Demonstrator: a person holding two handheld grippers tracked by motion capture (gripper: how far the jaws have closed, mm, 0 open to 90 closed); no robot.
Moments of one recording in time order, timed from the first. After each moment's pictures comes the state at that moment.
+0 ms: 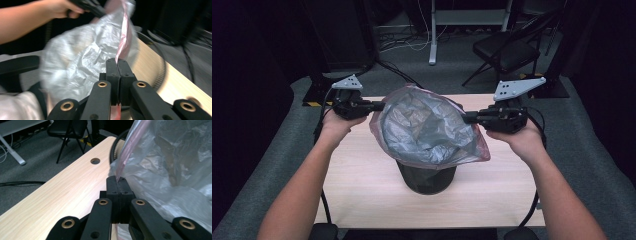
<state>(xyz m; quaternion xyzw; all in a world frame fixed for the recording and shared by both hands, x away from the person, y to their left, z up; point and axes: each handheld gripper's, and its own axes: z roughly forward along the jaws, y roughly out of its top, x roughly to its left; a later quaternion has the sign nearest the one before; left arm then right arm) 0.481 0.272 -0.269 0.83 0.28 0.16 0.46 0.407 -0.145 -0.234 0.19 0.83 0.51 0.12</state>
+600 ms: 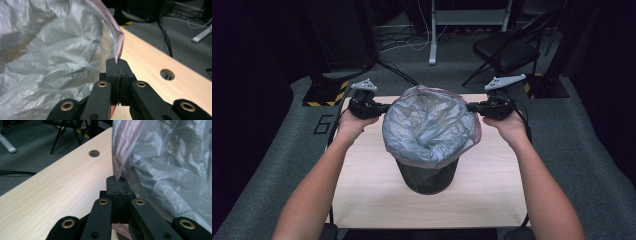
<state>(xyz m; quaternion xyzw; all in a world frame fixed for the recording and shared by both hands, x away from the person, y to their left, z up) 0.513 0.253 -0.307 0.83 0.30 0.11 0.45 0.493 -0.154 -0.296 0.31 0.82 0.46 0.15</state>
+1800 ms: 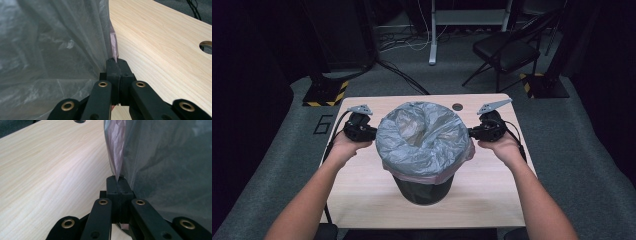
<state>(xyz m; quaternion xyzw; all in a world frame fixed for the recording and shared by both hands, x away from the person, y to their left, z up) 0.477 0.277 -0.357 0.86 0.31 0.05 0.41 0.477 -0.148 -0.359 0.30 0.85 0.43 0.06</state>
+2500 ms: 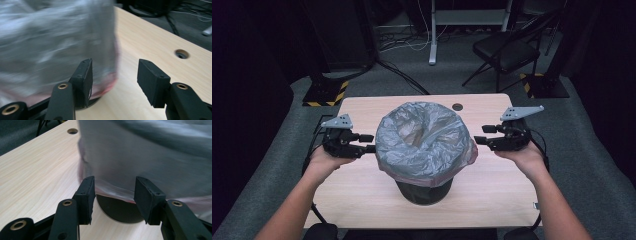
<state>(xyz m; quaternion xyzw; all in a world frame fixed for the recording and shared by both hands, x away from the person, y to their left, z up) 0.407 0.301 -0.326 0.85 0.26 0.09 0.44 0.418 -0.184 -0.324 0.30 0.82 0.47 0.12</state>
